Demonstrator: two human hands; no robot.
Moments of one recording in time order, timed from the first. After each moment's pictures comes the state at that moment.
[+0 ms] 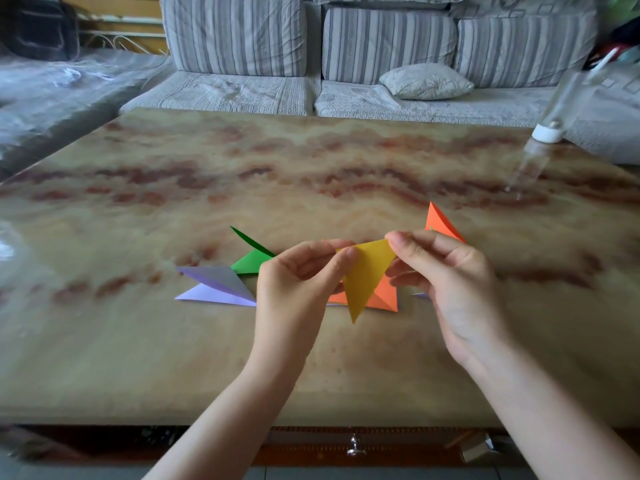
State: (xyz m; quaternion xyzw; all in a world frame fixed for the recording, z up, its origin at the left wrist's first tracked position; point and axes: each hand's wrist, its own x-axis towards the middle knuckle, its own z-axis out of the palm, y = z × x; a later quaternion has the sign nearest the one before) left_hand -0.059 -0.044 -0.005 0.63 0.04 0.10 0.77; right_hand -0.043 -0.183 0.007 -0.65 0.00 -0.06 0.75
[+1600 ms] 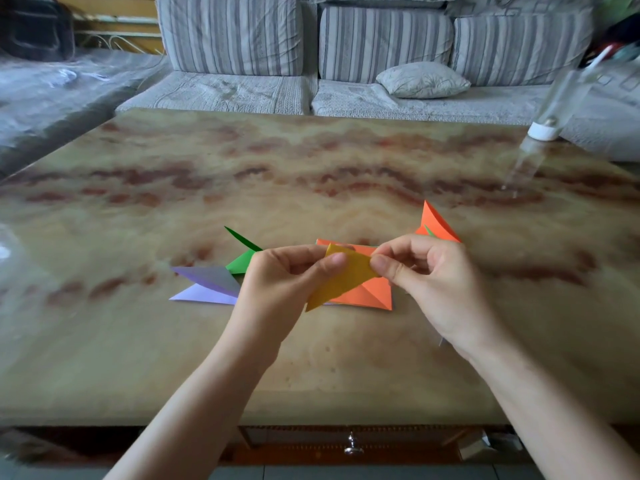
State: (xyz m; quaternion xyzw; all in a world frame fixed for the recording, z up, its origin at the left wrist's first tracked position) left_hand -0.054 -0.028 -0.002 0.68 0.00 0.02 0.73; right_hand -0.035 -0.194 -0.002 -0.79 -0.13 -0.08 0.60
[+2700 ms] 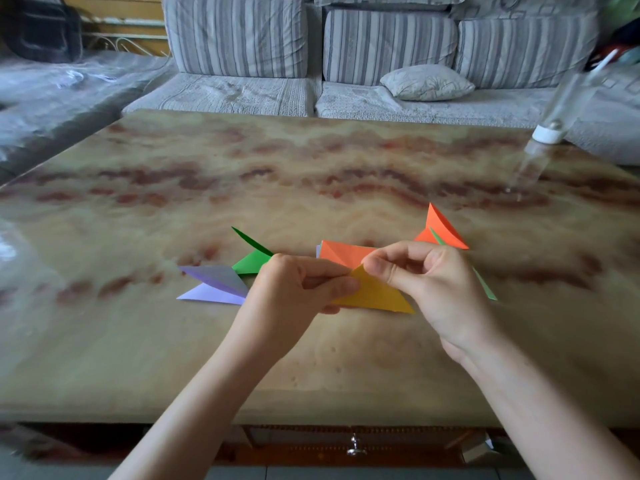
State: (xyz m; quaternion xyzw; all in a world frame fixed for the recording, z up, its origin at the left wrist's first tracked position) left_hand -0.059 -0.023 0.003 0.78 -0.06 0.01 0.63; right_hand -0.039 -0.182 0.000 -0.74 -0.08 -0.03 0.67
